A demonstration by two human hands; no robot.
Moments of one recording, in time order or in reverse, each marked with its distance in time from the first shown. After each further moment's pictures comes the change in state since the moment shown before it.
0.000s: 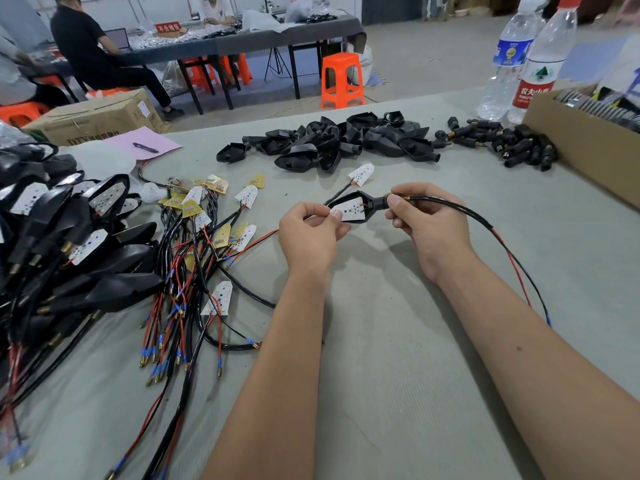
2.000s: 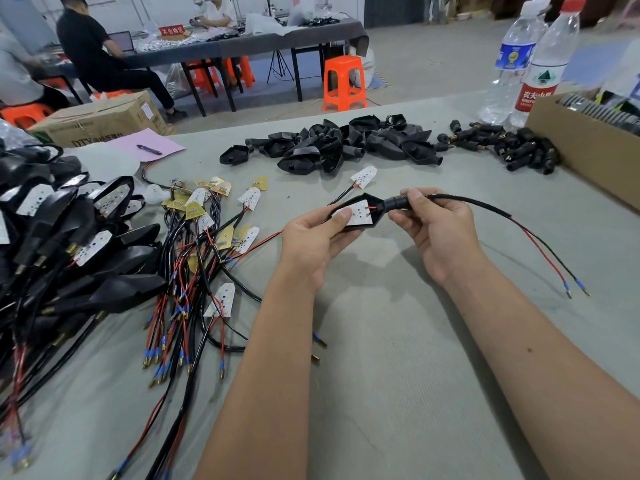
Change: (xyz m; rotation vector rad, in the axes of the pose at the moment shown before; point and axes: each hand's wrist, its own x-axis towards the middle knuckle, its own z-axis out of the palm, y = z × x) left_hand 0.001 0.007 -0.013 -0.279 -0.340 -0.179; right_hand 0.002 -0.007 0.000 0.294 0.042 0.153
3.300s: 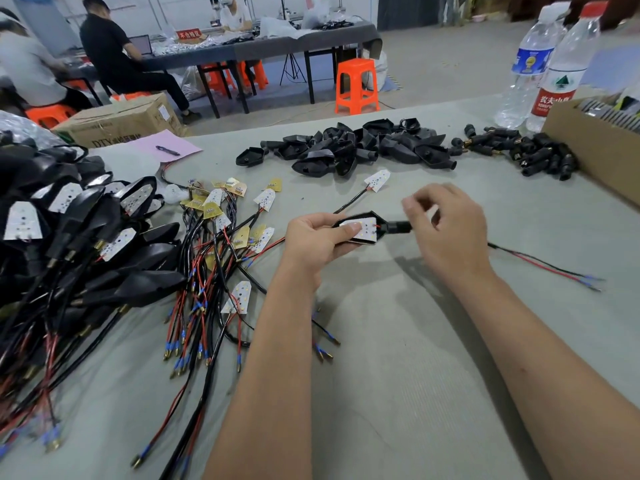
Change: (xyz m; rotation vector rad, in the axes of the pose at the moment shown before) left_hand -0.002 0.013 -0.013 0.223 0.087 -0.015; right_hand -0.010 -0.003 -0.003 -1.207 -0.014 -0.652
